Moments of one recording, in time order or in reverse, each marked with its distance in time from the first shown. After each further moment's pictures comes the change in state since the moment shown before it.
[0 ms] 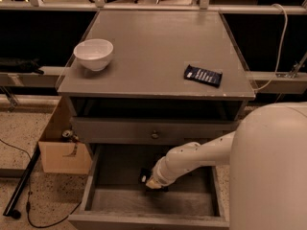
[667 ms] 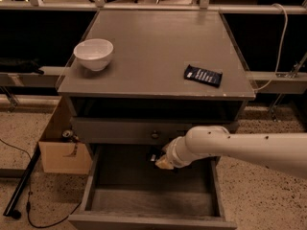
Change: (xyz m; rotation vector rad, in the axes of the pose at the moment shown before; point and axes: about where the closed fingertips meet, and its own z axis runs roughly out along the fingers) arm -0.027 -0.040 -0.105 0.087 -0.112 -0.001
